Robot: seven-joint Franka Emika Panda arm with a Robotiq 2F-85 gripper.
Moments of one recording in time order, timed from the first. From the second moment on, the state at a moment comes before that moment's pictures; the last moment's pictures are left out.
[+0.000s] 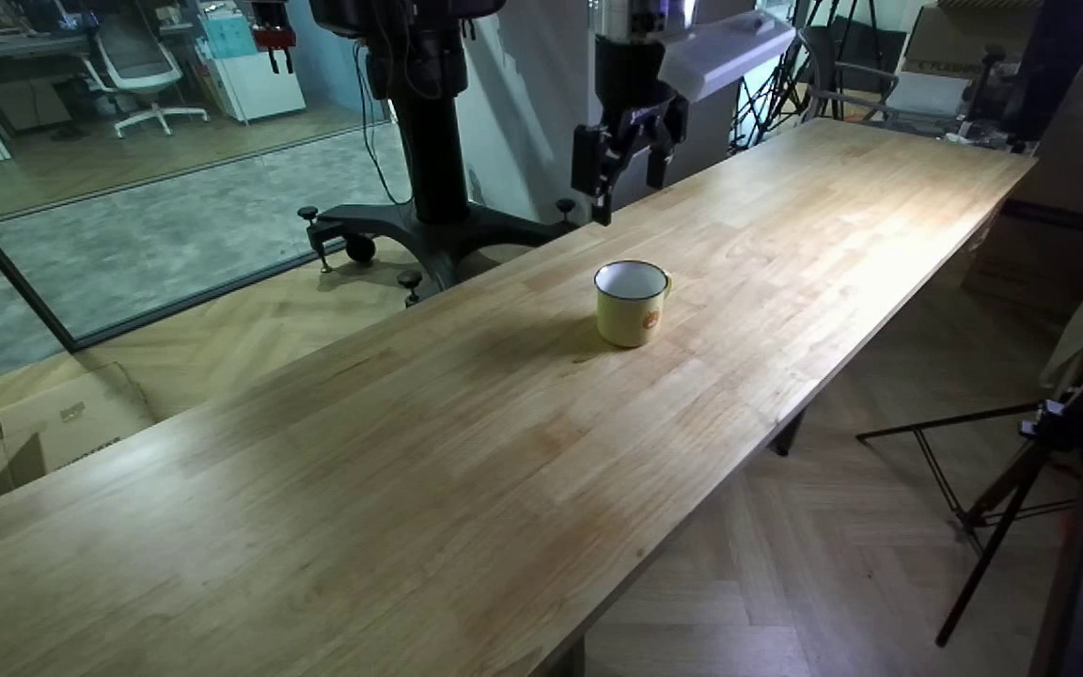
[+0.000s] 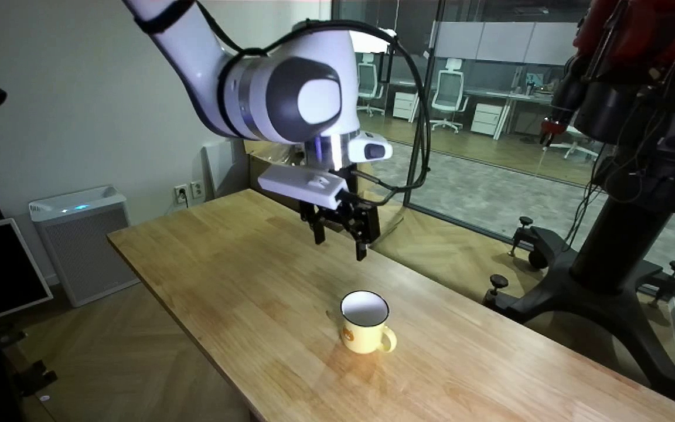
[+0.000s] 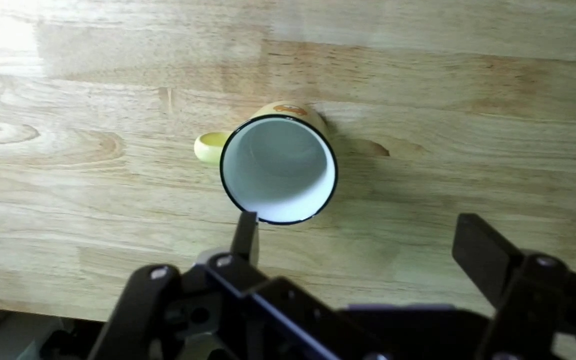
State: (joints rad) arm -0.06 0.37 -0.04 -2.13 -0.15 2.61 0.01
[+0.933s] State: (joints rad) arm -0.08 0.65 -0.04 -1.88 -0.10 2.49 -0.11
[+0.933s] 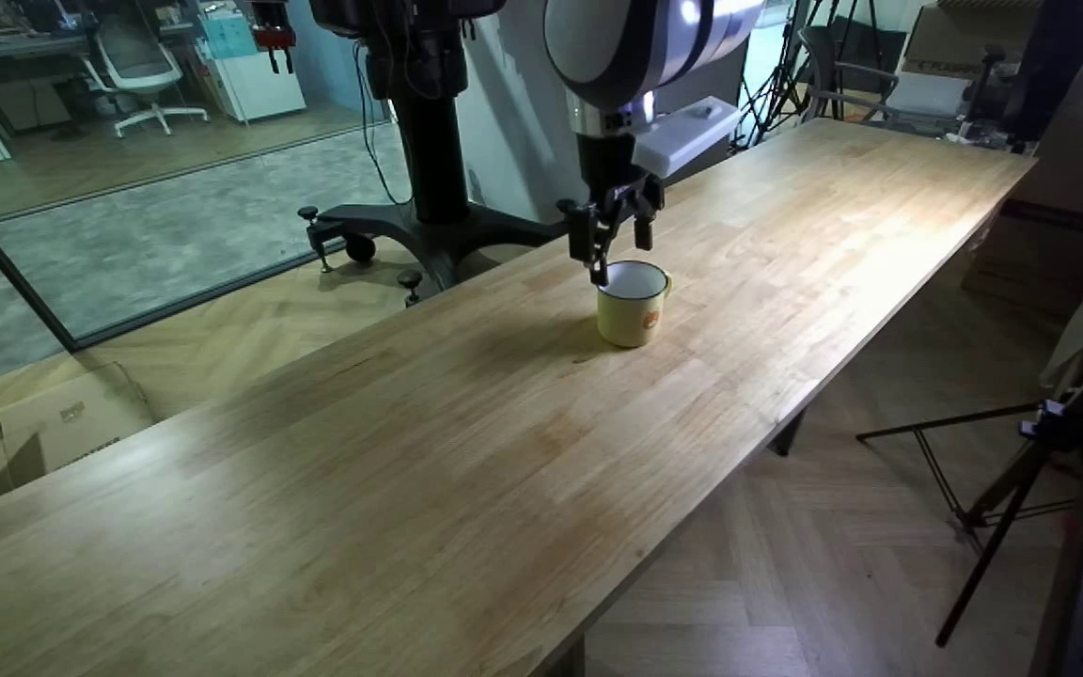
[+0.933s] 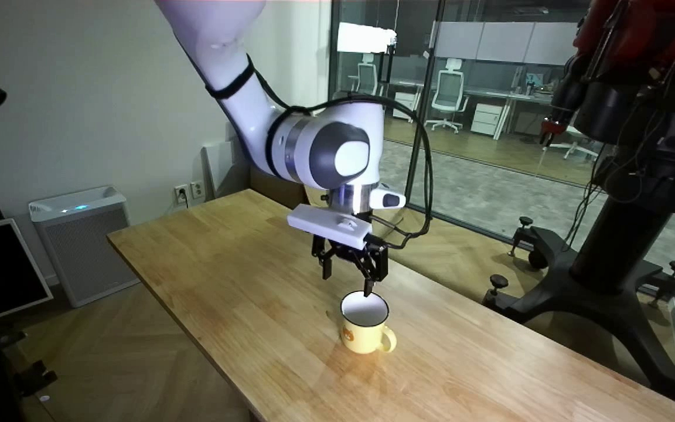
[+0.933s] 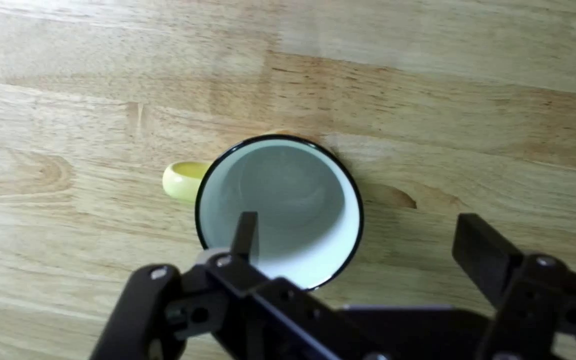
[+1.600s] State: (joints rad) arm -0.09 0.88 -0.04 -1.64 -0.09 2.37 -0.11
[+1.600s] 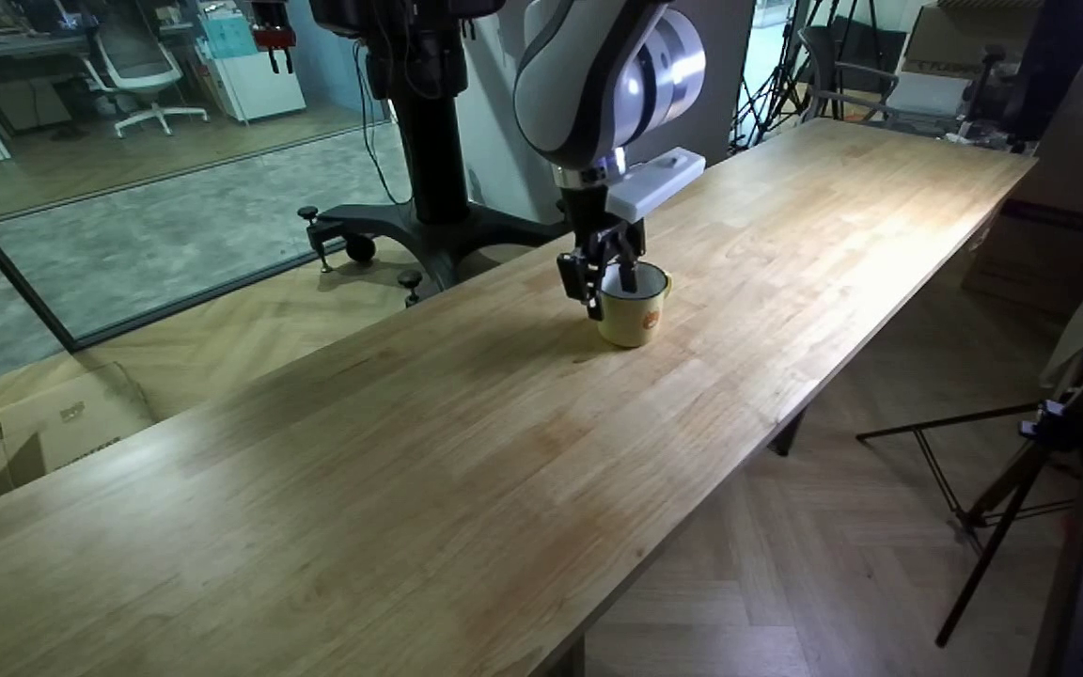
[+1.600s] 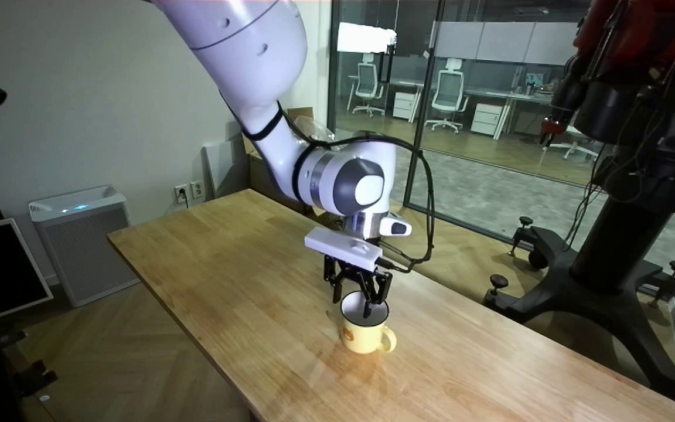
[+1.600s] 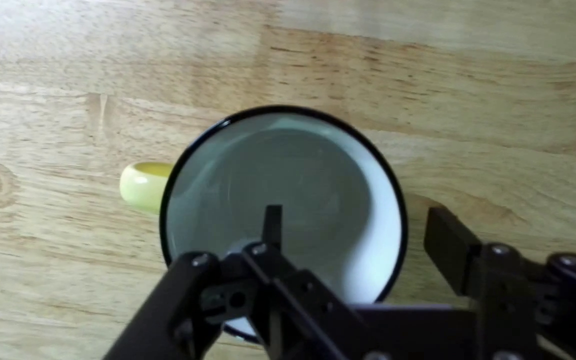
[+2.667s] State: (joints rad) arm -0.03 0.94 -0.04 -1.52 -0.10 2.30 -0.11
